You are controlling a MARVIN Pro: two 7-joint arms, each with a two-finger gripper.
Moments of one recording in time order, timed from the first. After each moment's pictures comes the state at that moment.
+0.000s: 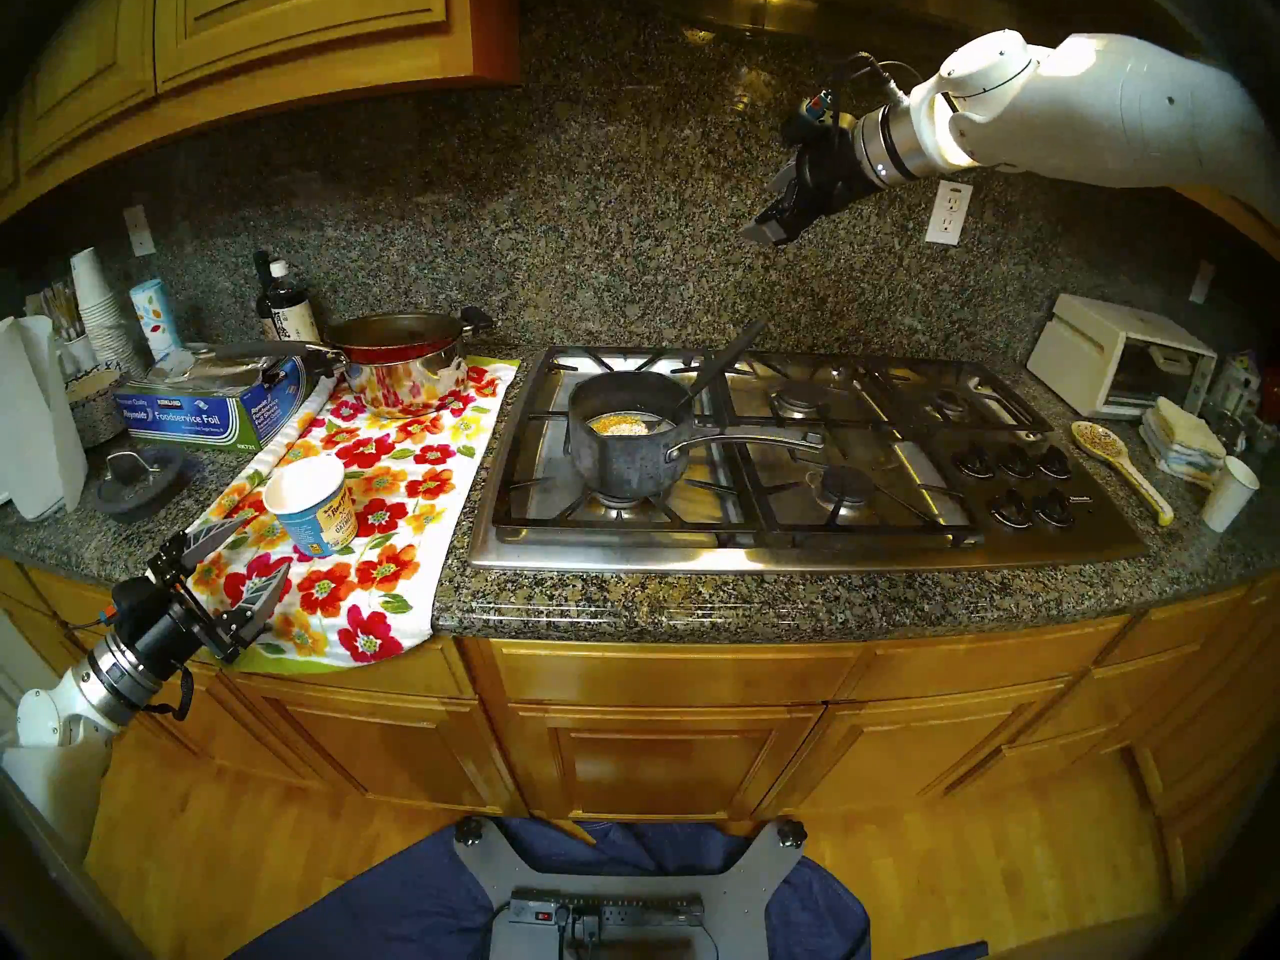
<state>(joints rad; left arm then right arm) 2.23 -0.78 -2.06 -1.43 -0.94 -0.66 -0.98 0.82 -1.12 -1.12 -1.11 1.76 -0.02 0.53</state>
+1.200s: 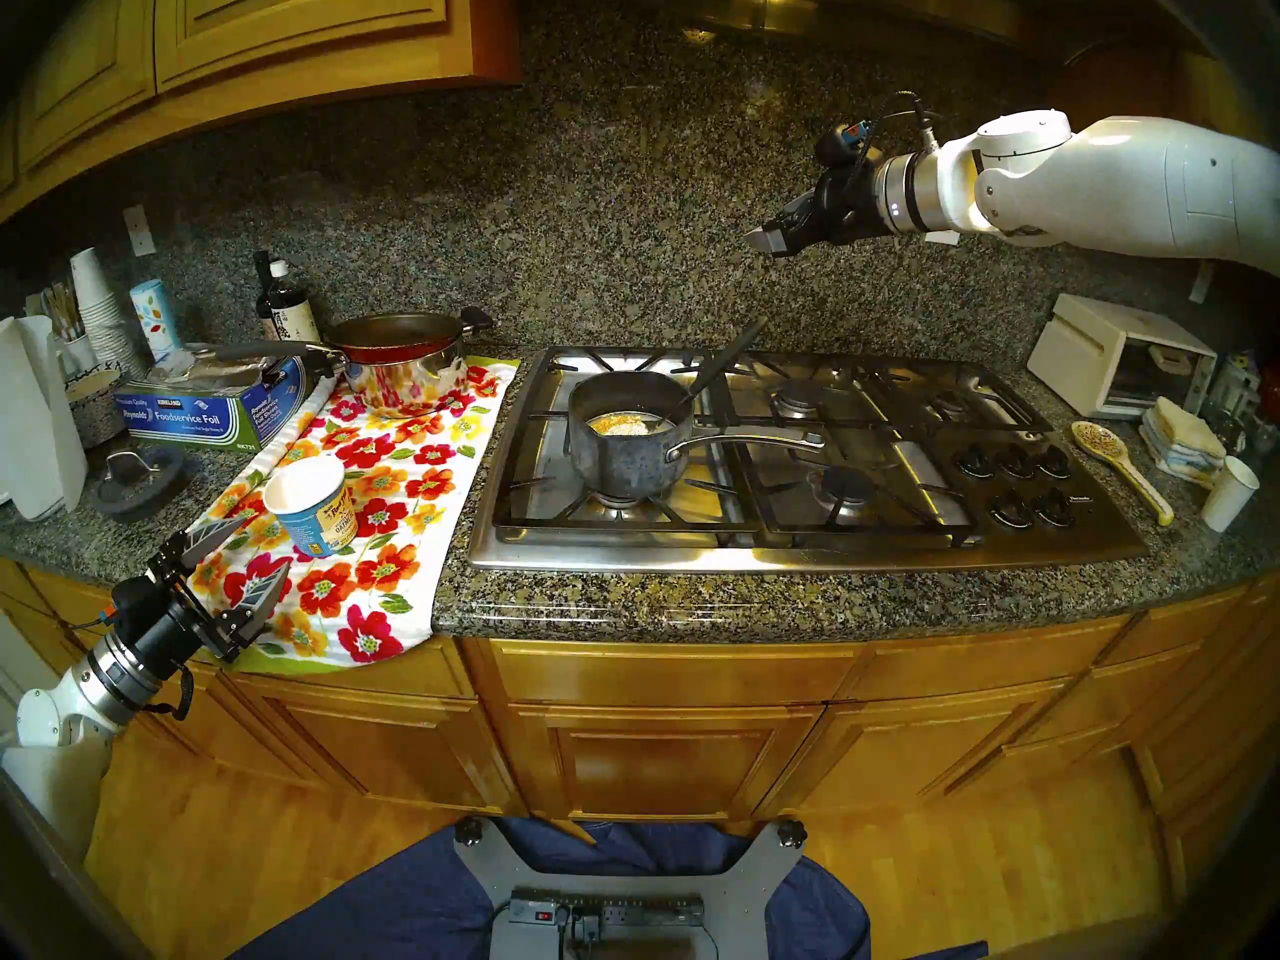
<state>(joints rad) 2.23 -0.78 -2.06 -1.43 -0.94 -0.66 -0.97 0.81 -0.98 -1.11 -1.29 1.89 -0.05 0.38</state>
